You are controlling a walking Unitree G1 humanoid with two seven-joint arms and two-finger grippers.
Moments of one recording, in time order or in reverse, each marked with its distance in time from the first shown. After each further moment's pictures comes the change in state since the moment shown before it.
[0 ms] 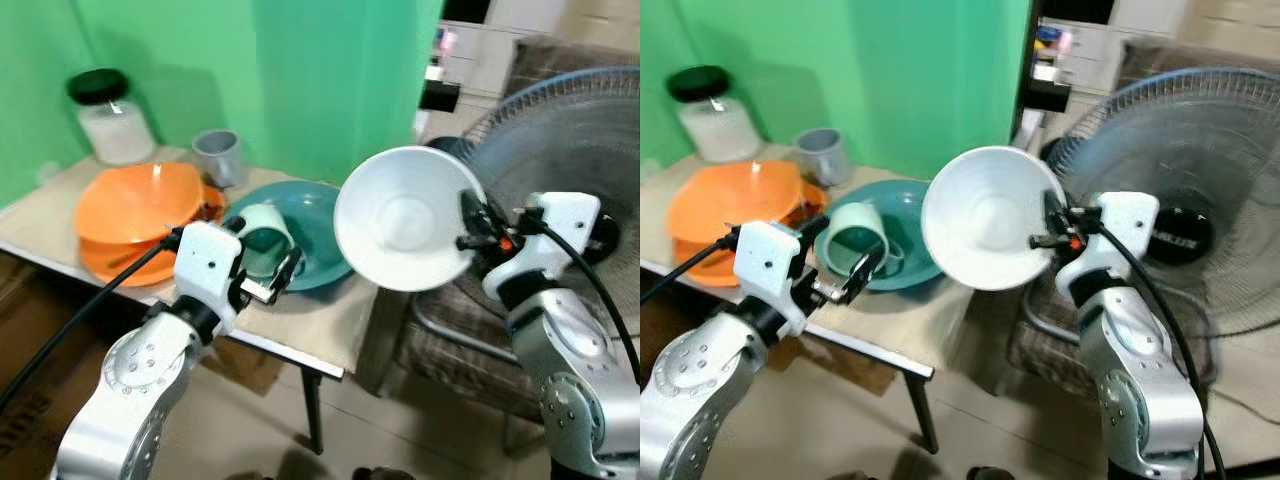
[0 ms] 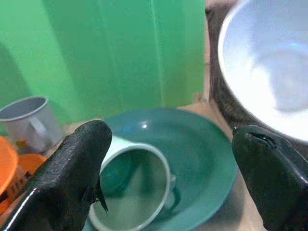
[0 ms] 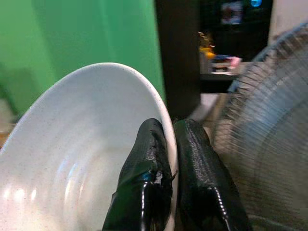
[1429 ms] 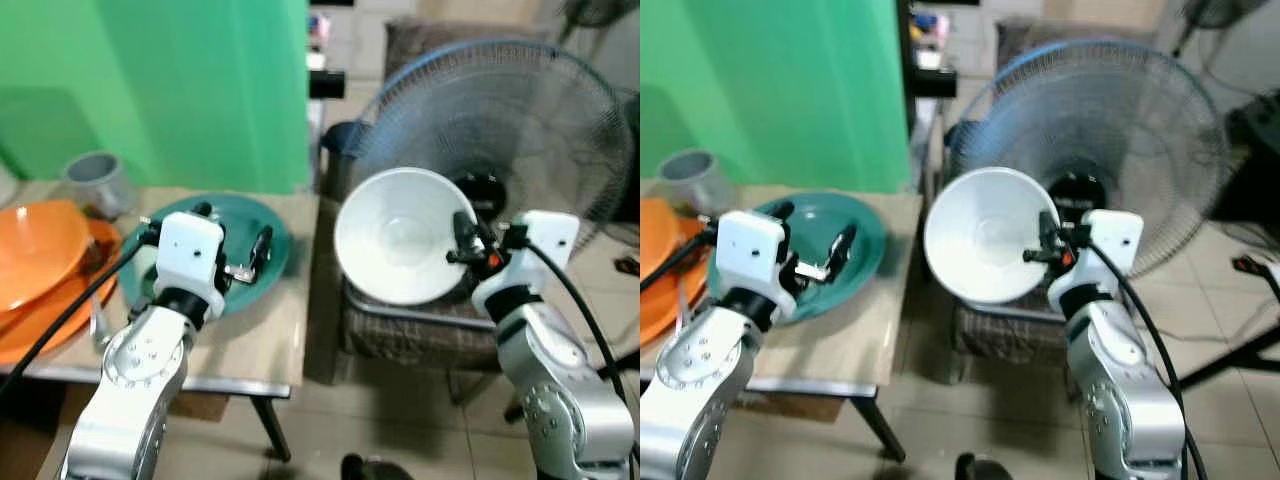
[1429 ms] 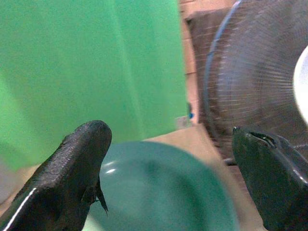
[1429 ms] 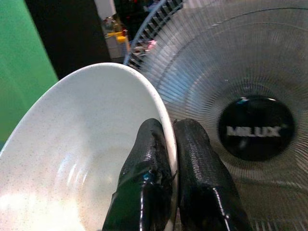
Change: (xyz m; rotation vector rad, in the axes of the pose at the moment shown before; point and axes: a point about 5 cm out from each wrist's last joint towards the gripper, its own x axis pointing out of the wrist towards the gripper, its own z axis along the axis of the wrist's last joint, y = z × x) left arm 0.003 0.018 -0.003 0.063 -0.010 0.209; right arm -0.002 0.004 -0.020 0.035 0.065 -0.043
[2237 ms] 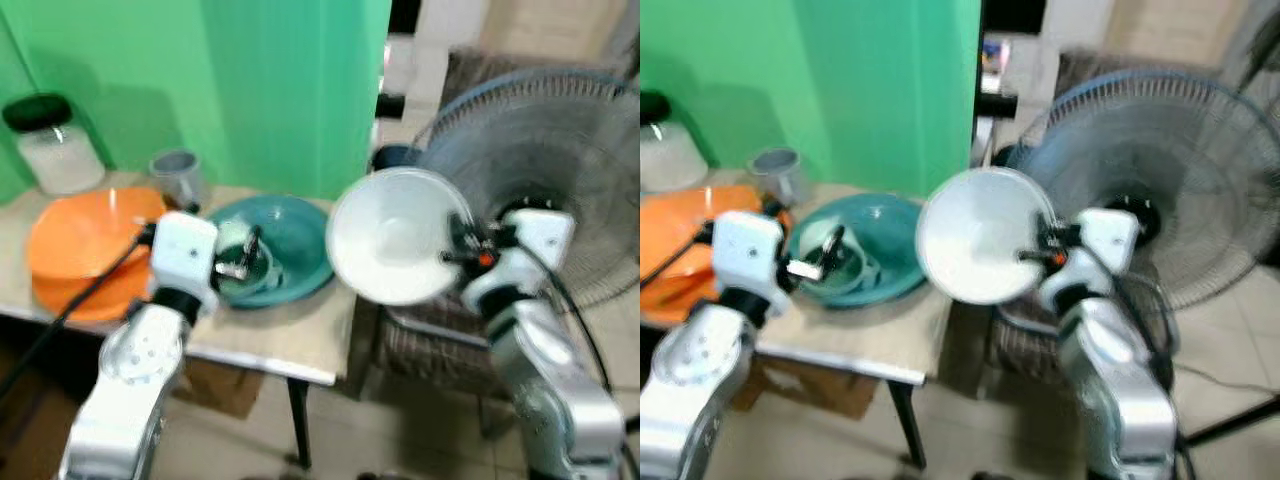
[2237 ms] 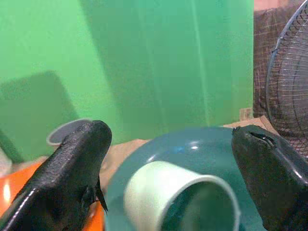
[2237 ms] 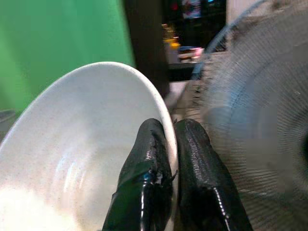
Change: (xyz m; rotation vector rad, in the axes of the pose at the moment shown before) left arm 0.002 0.006 -0.003 0.038 0.012 0.043; right arm 0.003 0.008 -0.004 0.013 0.009 0.025
